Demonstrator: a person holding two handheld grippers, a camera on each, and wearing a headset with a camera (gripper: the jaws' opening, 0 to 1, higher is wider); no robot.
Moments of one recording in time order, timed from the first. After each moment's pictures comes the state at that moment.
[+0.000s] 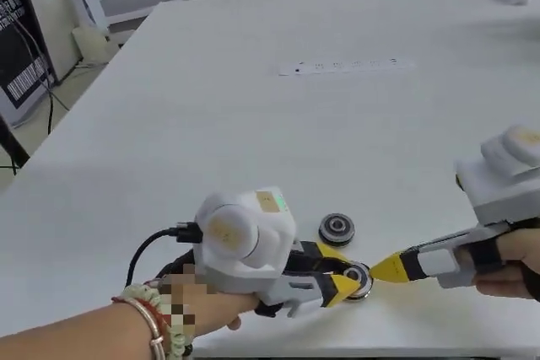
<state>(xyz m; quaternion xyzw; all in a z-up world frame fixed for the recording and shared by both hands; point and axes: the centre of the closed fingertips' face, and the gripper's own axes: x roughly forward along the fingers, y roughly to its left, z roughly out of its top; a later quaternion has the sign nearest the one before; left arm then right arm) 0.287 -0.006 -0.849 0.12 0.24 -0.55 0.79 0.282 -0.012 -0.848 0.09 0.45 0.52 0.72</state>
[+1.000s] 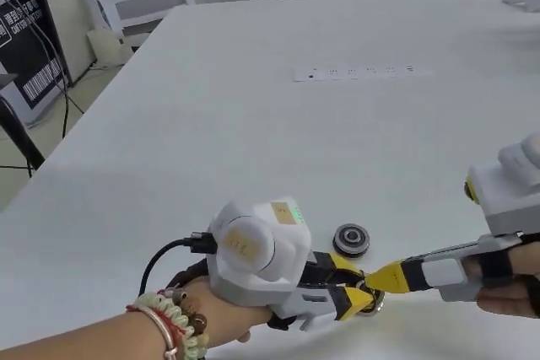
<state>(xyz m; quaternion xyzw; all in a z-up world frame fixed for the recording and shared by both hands) 0.288 -0.004 -0.849 0.12 0.24 -0.55 0.79 0.278 0.011 -0.832 0.14 0.45 0.54 0.70</state>
